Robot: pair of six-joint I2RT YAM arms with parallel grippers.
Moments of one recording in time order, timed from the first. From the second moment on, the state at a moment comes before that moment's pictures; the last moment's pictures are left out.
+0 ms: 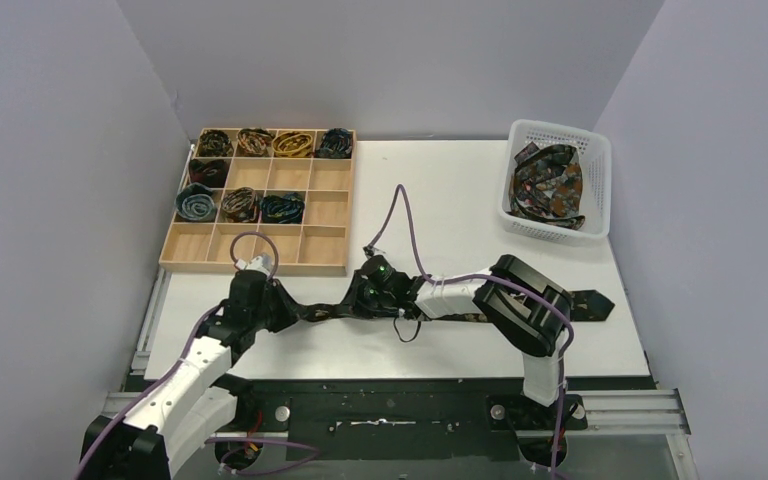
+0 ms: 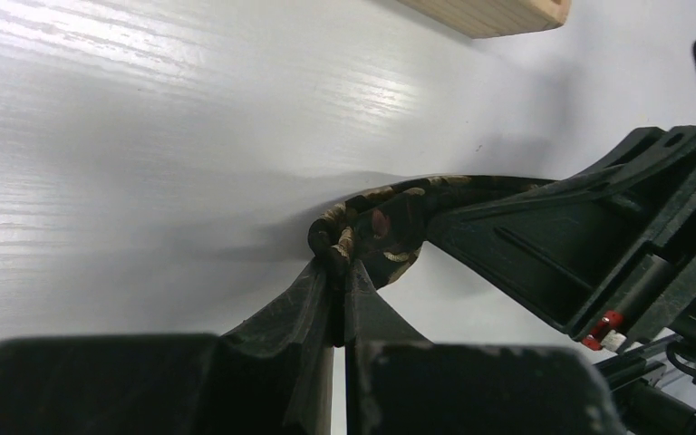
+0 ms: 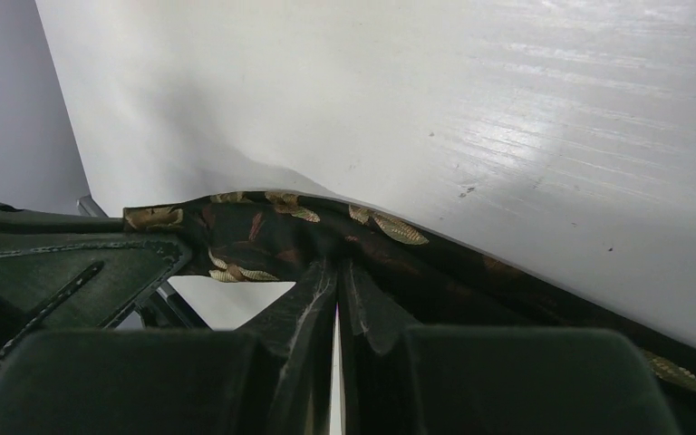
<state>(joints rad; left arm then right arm) -0.30 0.86 0.32 -0.26 0.14 -0.75 0.96 1.91 0.96 0.22 -0.14 1.07</state>
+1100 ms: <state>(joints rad) -0.54 0.95 0.48 -0.21 0.11 -0.67 0.92 1.80 0.90 0.18 -0.11 1.03</state>
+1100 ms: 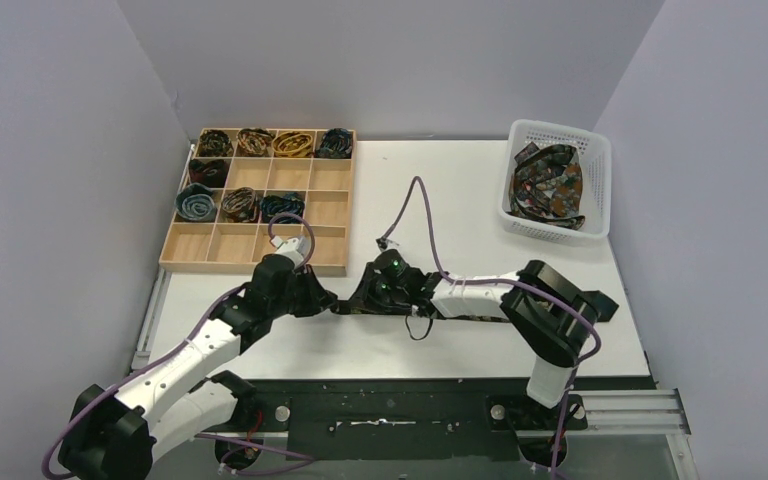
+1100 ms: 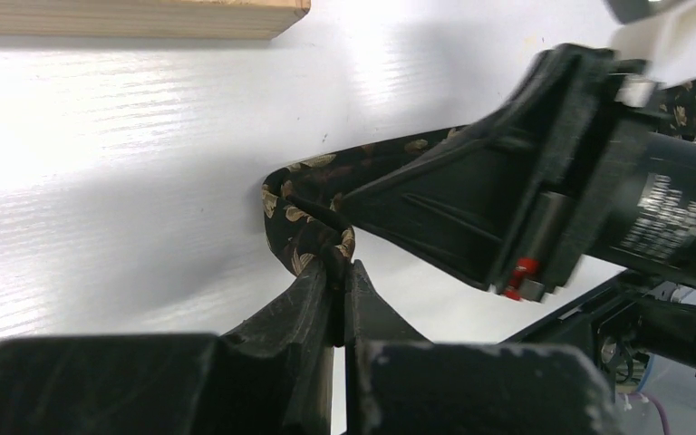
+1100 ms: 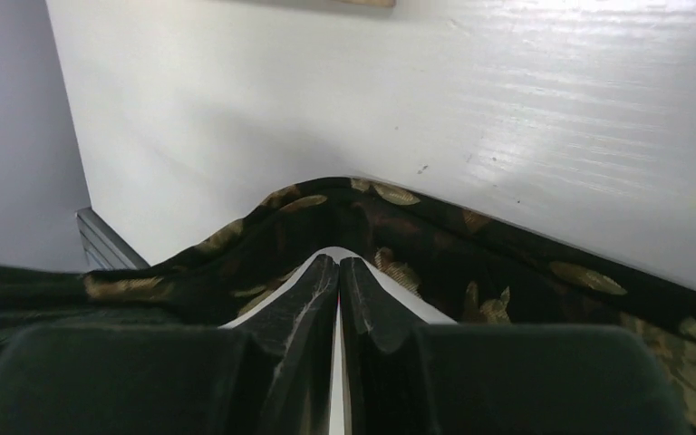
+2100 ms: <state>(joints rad) -0.55 0.99 0.50 -0.20 0.08 -0.67 0.90 1.75 0.86 0.07 -0.04 0.98</state>
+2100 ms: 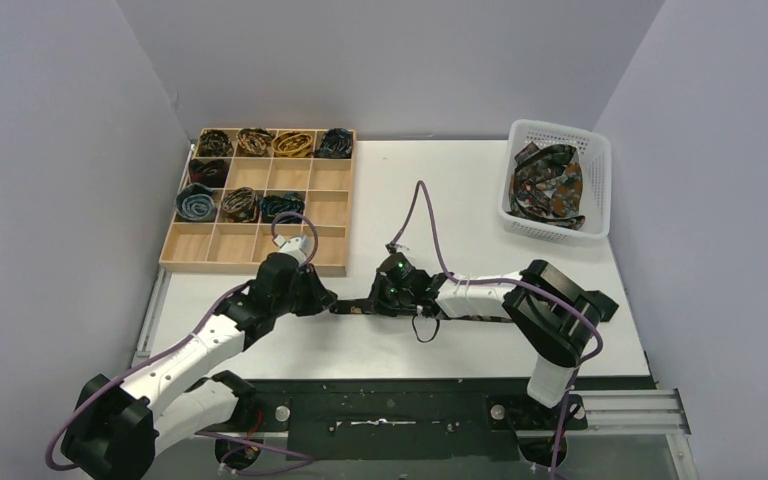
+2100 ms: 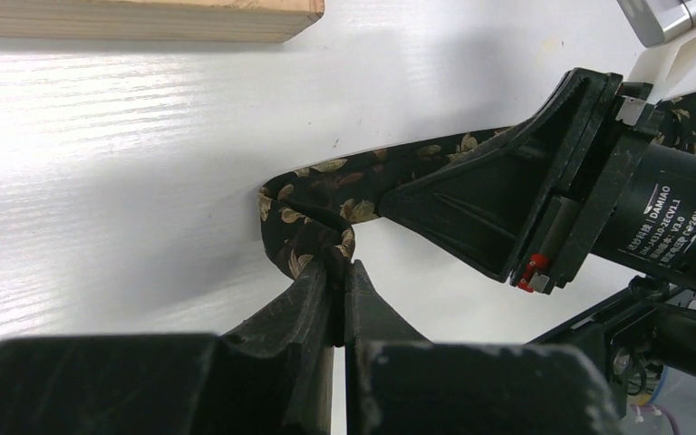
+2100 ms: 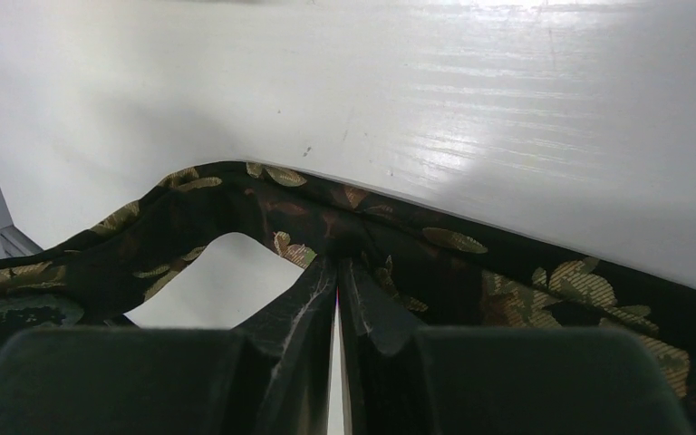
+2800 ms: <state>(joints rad) -0.65 1.22 0.56 -0.03 0.11 -0.68 0.88 1.75 0.86 0.07 -0.07 0.98</state>
